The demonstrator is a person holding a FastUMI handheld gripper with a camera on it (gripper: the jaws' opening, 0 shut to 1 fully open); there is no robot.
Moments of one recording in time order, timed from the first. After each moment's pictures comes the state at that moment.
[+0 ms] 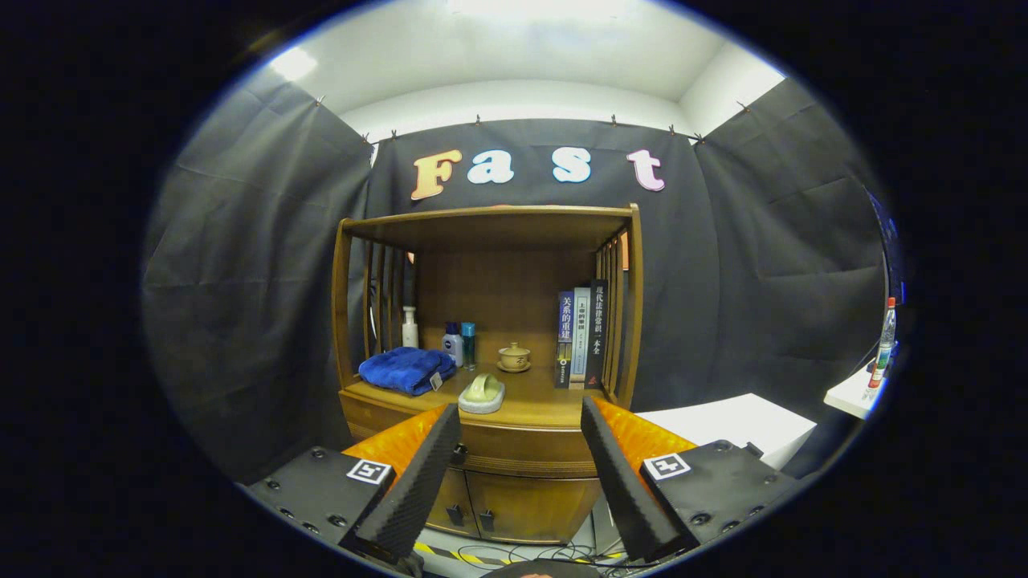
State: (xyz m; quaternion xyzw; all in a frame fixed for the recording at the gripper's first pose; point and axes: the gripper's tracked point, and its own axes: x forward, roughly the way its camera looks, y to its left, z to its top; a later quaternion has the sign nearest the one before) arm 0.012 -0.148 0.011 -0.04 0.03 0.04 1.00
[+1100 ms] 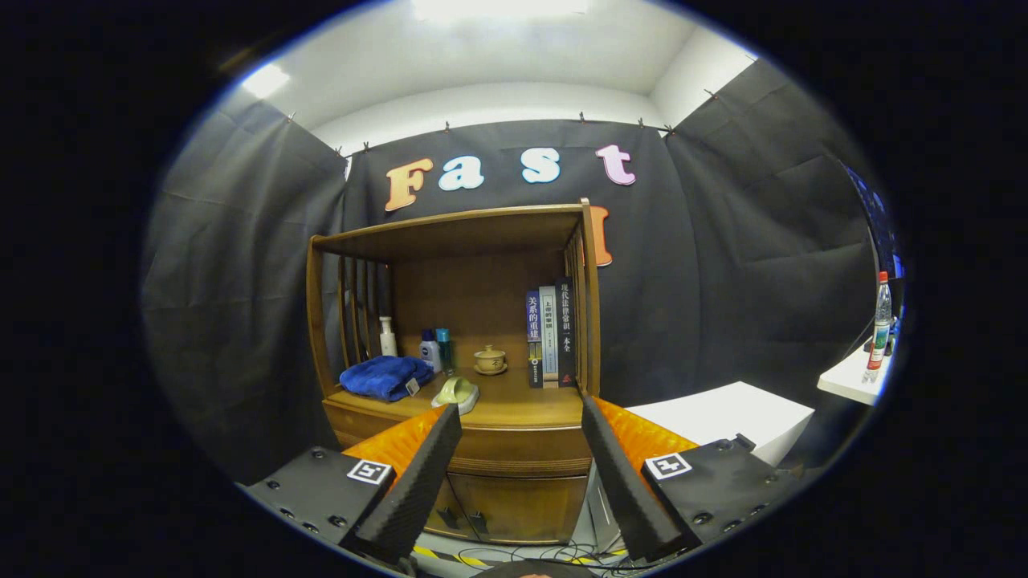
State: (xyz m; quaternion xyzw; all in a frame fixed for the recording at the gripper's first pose) arm 0.009 -0.188 0.018 -0.01 0.03 0.01 1.00
